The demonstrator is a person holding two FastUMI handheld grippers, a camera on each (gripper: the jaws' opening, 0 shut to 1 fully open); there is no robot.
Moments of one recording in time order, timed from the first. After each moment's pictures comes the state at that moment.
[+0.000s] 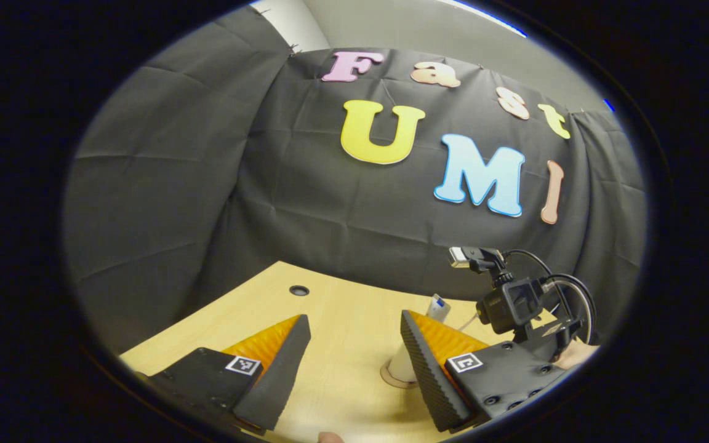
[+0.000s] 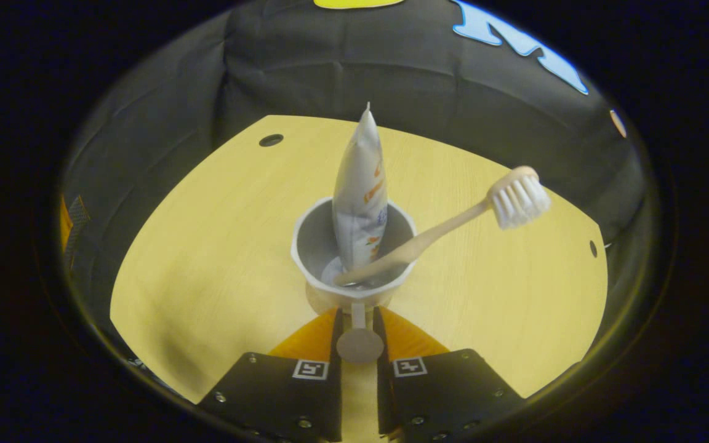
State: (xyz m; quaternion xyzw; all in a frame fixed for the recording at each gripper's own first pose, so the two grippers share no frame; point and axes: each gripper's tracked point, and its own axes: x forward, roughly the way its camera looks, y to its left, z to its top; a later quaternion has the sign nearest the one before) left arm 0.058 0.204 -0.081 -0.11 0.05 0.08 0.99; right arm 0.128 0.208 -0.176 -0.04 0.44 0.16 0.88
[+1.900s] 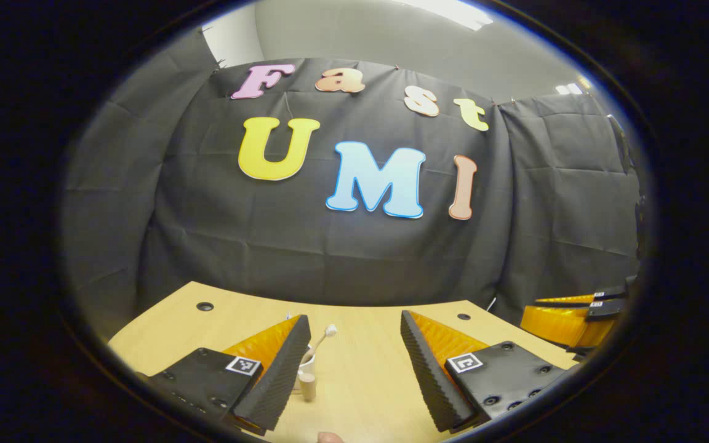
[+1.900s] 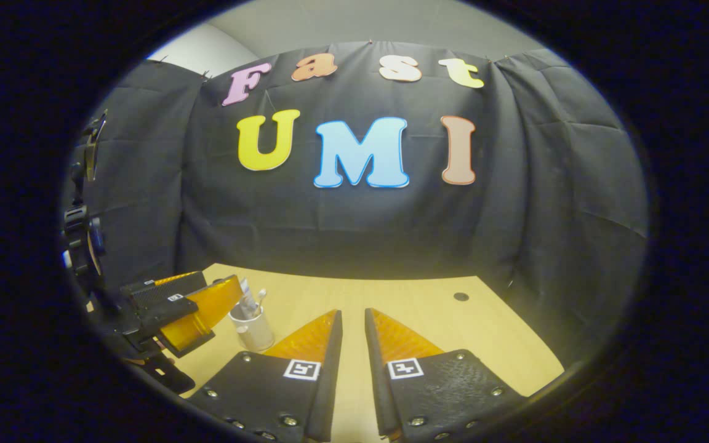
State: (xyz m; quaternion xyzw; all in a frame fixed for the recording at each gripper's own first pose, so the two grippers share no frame) left arm 0.060 -0.021 -0.027 -0.07 0.02 -0.08 0.99; right arm 0.036 -0.034 -0.019 0.04 0.08 -0.02 1.00
